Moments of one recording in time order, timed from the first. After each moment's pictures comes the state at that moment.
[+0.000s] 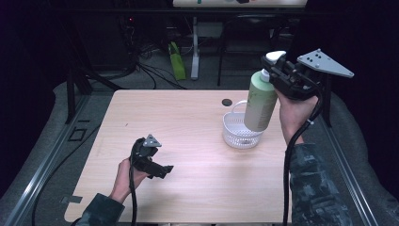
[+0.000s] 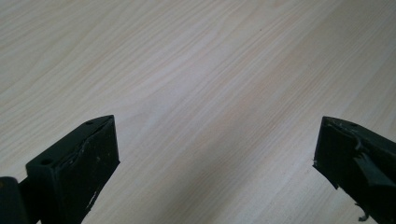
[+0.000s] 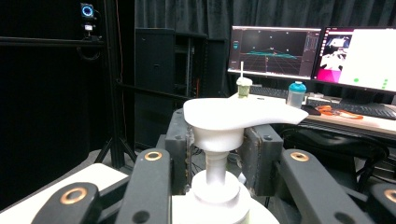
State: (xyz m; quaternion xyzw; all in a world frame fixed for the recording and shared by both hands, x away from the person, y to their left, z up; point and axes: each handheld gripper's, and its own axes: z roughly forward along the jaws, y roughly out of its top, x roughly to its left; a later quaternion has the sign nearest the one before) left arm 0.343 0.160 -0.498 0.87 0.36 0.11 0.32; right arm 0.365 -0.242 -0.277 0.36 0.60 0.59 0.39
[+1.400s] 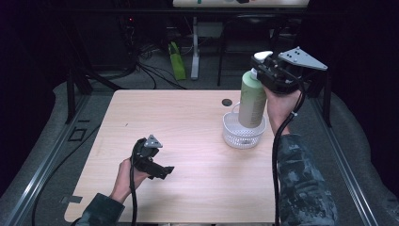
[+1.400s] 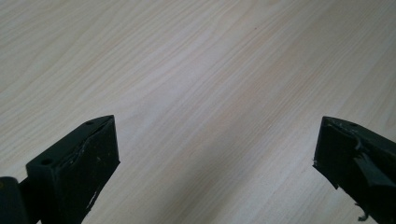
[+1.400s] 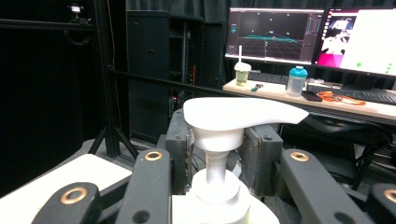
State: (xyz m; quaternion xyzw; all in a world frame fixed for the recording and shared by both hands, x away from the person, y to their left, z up) left arm 0.342 0.158 -0.498 0.87 0.35 0.11 0.32; right arm 0.404 -0.226 -0.296 0.38 0.62 0.57 0.39
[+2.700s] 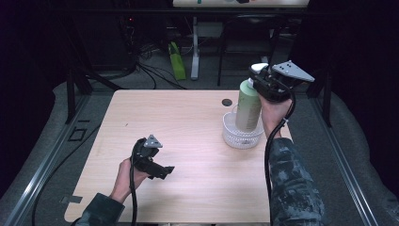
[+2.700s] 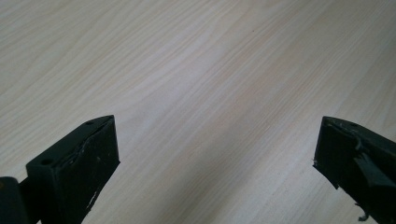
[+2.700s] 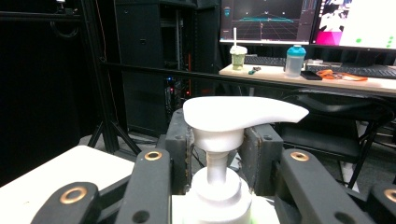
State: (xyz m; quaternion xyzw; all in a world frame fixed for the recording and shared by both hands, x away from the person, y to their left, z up) left arm 0.342 0.157 -0.497 0.87 0.35 0.11 0.32; right arm 0.424 -0.229 -0.343 0.41 0.61 0.57 0.37
